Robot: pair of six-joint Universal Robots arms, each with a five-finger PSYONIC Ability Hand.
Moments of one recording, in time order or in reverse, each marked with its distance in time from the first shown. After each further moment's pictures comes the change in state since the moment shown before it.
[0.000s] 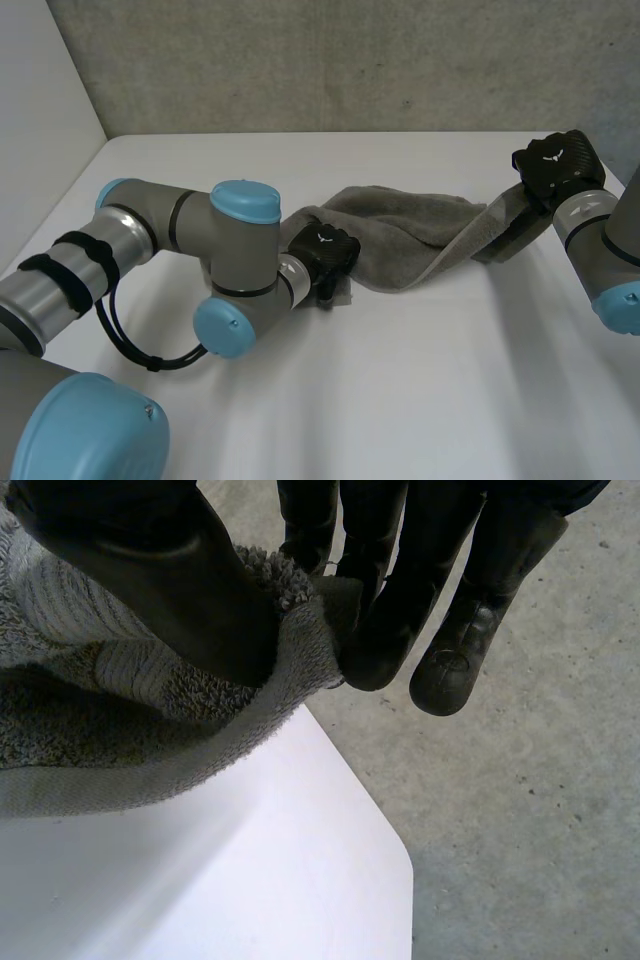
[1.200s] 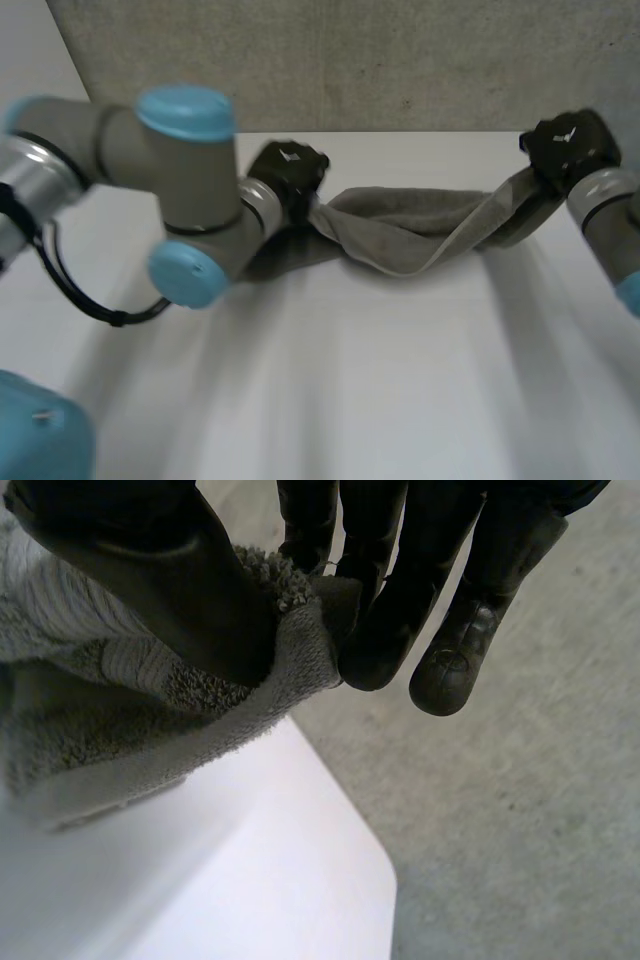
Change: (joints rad) left arm 0.046 0.253 -0.014 -0.031 -0.116 -0.015; right arm -0.002 -0.085 -0.051 0.129 -0.018 -0.003; left_hand 0.647 0.691 0.737 0.715 0.681; right_hand 0.000 0.000 0.000 0.000 0.000
